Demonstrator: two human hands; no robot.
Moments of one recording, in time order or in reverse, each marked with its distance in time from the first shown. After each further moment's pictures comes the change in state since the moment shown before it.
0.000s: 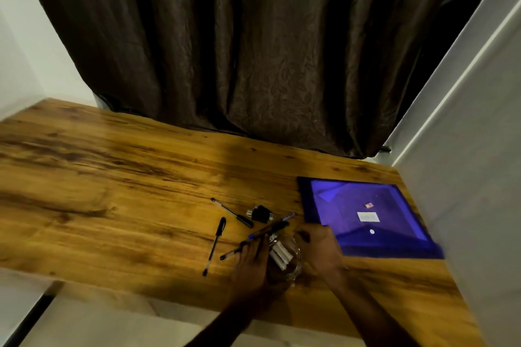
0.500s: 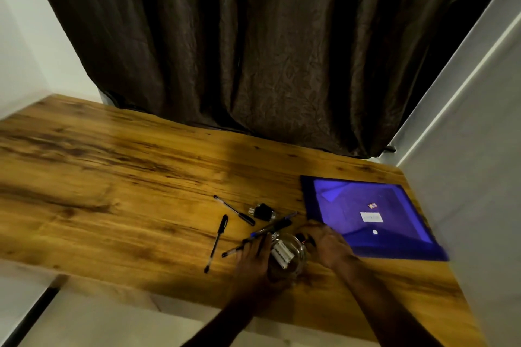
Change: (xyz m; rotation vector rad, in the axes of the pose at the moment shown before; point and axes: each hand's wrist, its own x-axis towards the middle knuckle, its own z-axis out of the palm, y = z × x) left_hand -0.001 -0.003 0.002 0.028 0.023 0.048; right_hand 0.017 0.028 -0.008 -0.229 -0.258 -0.185
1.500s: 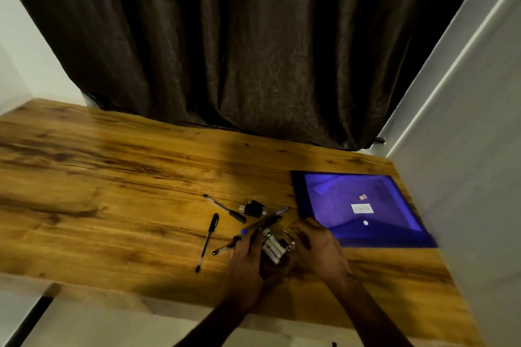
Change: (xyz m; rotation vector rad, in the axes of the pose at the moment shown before) left_hand -0.003 0.006 -0.002 -0.073 0.066 0.000; right_hand -0.036 -0.012 0.009 0.203 0.318 -0.065
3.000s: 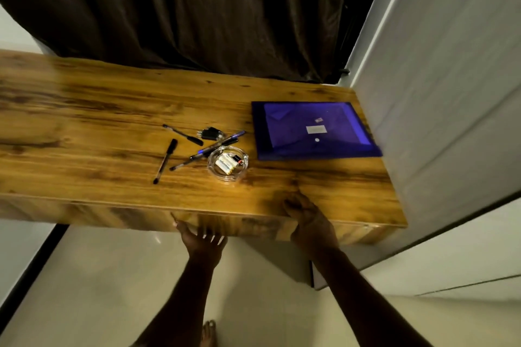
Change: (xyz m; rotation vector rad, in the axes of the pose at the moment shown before) left_hand -0.097 -0.017 0.101 -1.887 0.318 -1.052; right_hand -0.176 0.072 0.006 -0.099 0.047 0.055
